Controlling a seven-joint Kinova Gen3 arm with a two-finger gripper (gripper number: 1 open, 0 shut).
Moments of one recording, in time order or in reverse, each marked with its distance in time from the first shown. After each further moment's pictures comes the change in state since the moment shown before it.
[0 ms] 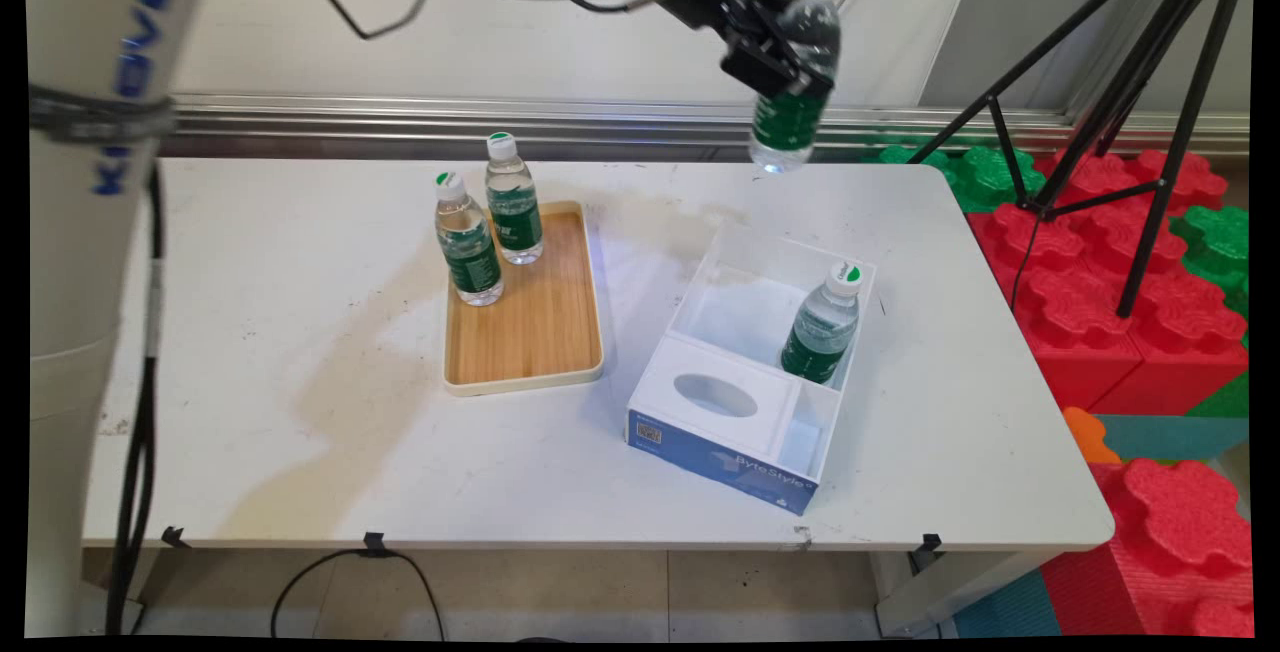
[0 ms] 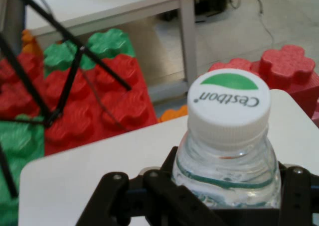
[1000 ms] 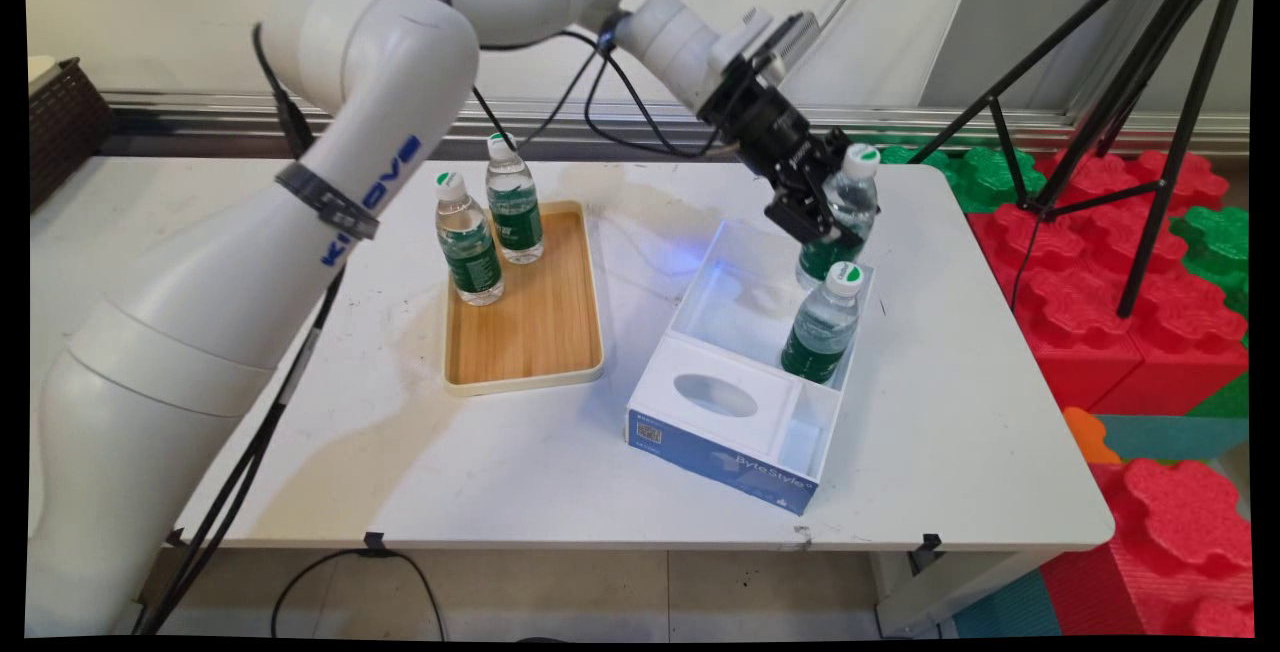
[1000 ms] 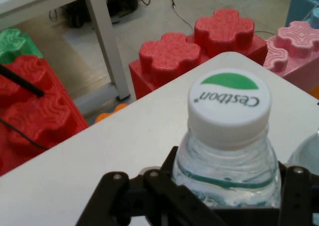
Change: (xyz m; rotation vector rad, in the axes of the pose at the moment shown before) arm -0.106 -0.051 0.149 -0.286 0.055 0.140
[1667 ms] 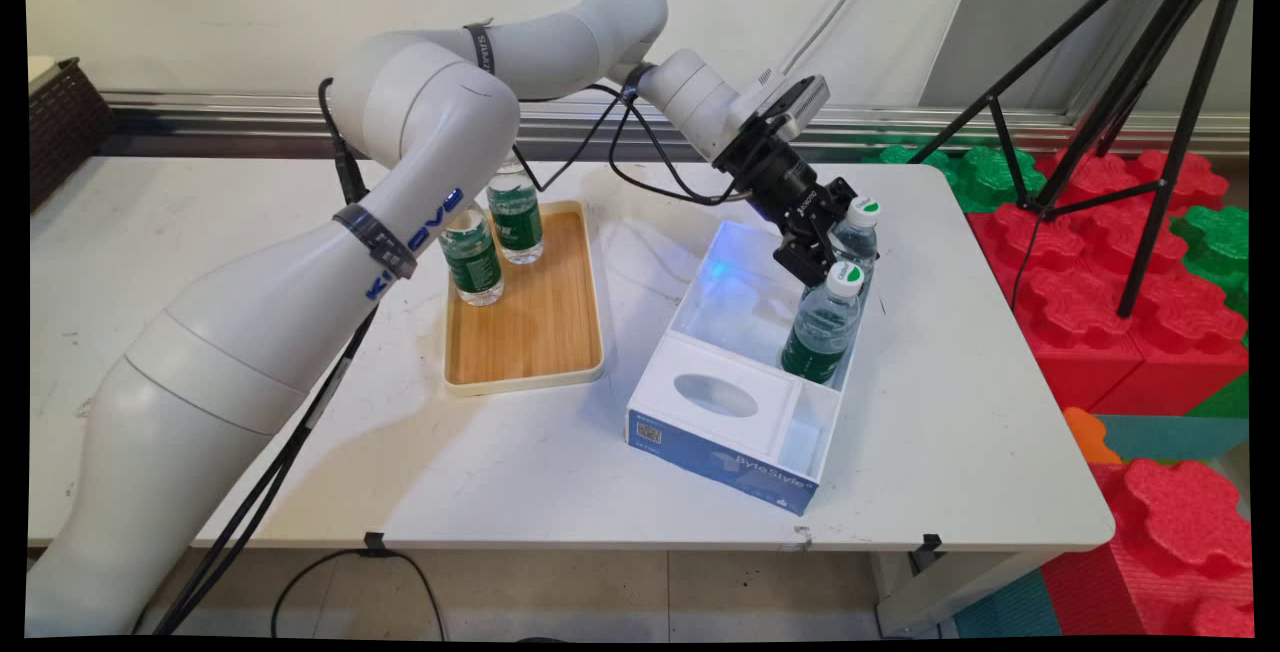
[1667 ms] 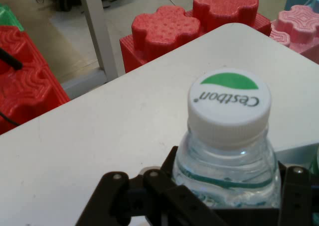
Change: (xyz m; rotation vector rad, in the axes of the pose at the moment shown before) arm -0.049 -0.011 0.048 -0.029 -0.010 -0.036
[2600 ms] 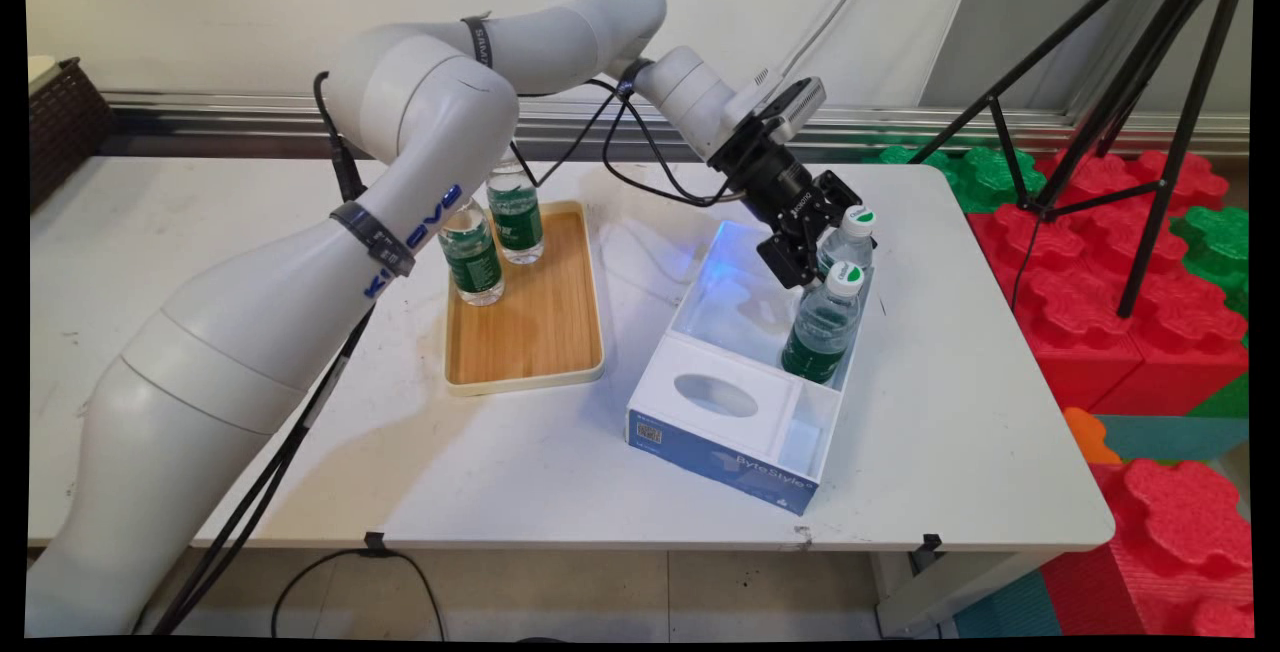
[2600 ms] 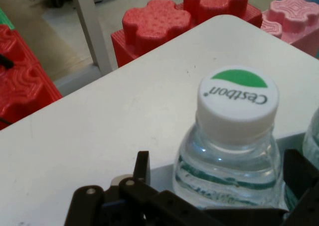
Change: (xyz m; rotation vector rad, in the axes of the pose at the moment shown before) arm 0.001 0.004 -0.003 -0.020 -0.024 0.026
